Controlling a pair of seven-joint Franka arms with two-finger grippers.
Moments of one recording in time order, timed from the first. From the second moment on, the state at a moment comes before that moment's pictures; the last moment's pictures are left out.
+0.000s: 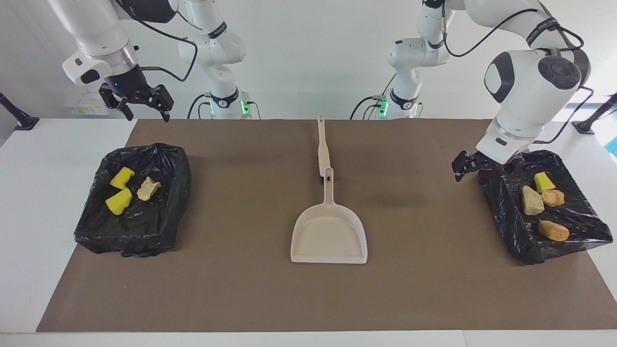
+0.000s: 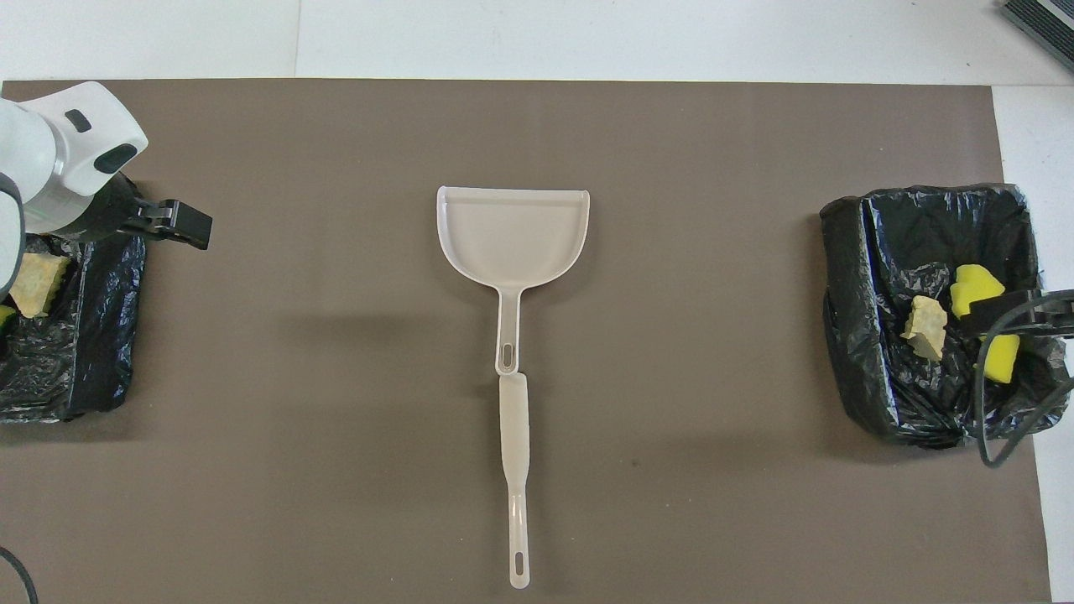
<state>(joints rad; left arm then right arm) 0.01 0.18 -0.11 -1.58 0.05 1.76 0.03 0.04 -0.11 -0.11 -1.70 -0.04 1.55 -0.03</state>
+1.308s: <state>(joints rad) 0.06 -0.05 -0.10 -1.64 -0.04 1.56 0.05 0.04 -0.12 -0.11 -1.71 -0.04 1.55 -0.03</state>
